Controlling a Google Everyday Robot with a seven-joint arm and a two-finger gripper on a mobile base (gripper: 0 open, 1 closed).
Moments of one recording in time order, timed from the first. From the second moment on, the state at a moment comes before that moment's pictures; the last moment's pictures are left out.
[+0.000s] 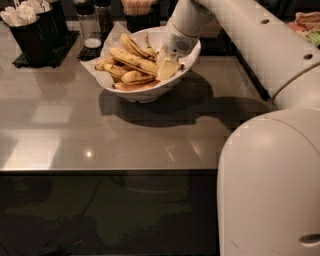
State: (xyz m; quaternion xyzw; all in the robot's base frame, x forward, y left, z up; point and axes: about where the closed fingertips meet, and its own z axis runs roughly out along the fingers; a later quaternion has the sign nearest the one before) arm 0.692 -0.016 0.876 -0.71 0.67 0.08 0.19
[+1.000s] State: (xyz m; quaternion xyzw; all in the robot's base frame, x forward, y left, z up) arm 0.666 -0.024 0.961 -0.74 0.60 0.13 0.27
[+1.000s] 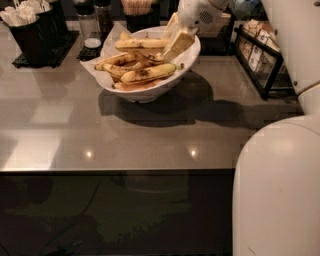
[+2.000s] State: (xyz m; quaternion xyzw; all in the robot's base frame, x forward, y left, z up) arm 0.598 -0.061 1.040 -0.71 0.57 0.20 0.36
